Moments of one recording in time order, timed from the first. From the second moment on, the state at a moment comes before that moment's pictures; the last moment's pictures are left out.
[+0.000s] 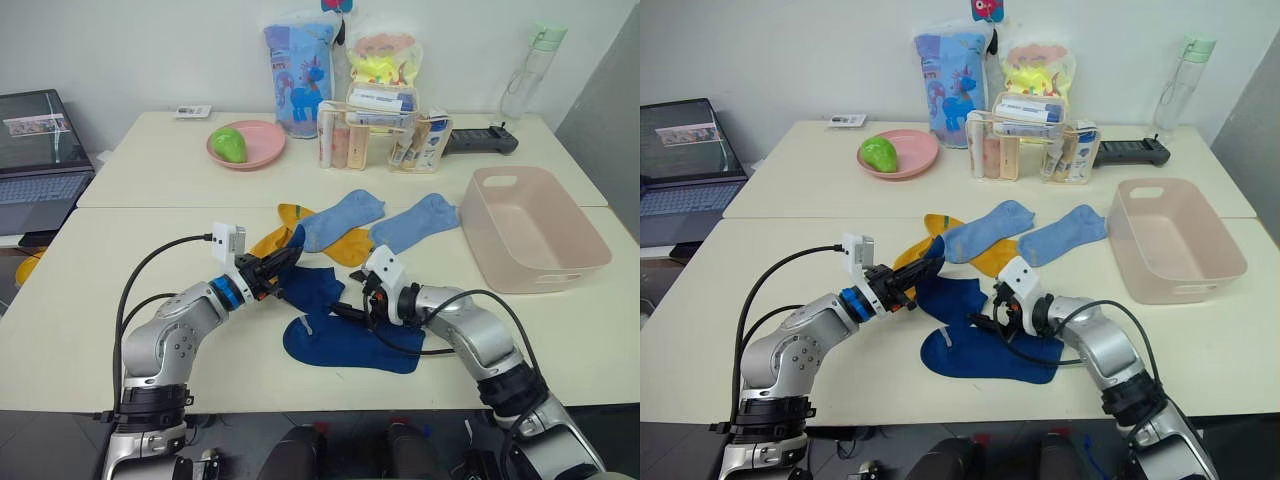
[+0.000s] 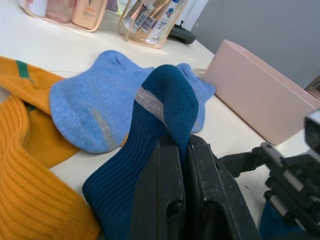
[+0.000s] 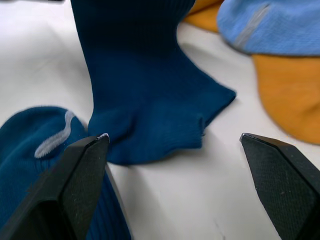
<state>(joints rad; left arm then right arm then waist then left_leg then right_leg) -0.30 0.37 0.18 -0.11 -0.65 0.69 -0.66 -0.44 -0.27 0.33 -0.04 0.24 0.64 0.65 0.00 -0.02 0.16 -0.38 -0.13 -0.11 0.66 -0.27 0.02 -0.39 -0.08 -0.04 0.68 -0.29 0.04</state>
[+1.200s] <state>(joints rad) -0.22 0.31 0.19 -0.32 -0.85 0.82 -0.57 -0.32 -0.55 -0.09 -0.44 0.66 1.01 0.73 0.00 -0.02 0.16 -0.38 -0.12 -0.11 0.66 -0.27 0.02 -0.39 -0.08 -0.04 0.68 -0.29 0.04</state>
